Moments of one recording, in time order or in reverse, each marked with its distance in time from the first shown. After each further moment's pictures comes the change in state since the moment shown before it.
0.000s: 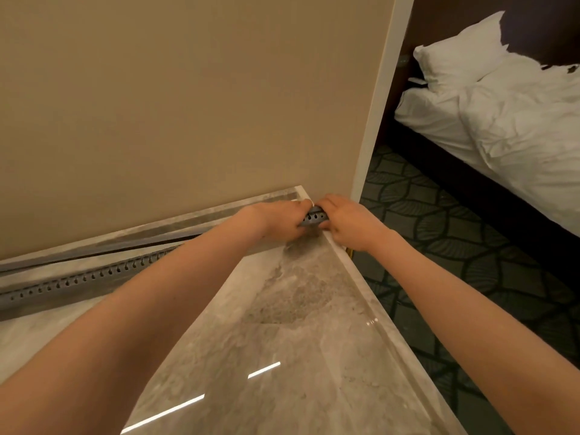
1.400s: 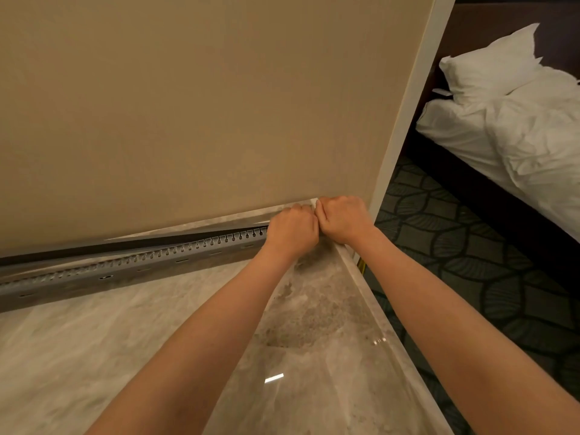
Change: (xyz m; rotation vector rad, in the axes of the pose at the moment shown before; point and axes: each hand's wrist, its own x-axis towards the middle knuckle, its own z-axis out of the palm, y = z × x) left_hand 0.008 0.012 0.023 -0.116 0.493 -0.380; right_hand 0.059 -0.008 0.009 -0.098 0.347 0.027
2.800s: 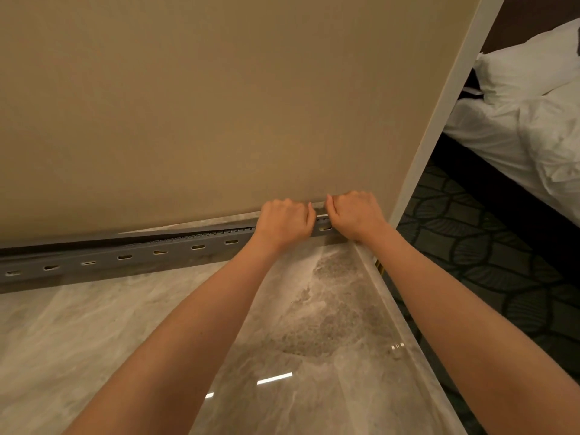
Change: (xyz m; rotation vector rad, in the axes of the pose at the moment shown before) left_hand 0.008 -0.043 -0.013 0.212 0.072 0.039; right_hand 0.022 -0.015 0.000 -0.011 -0.127 0.027
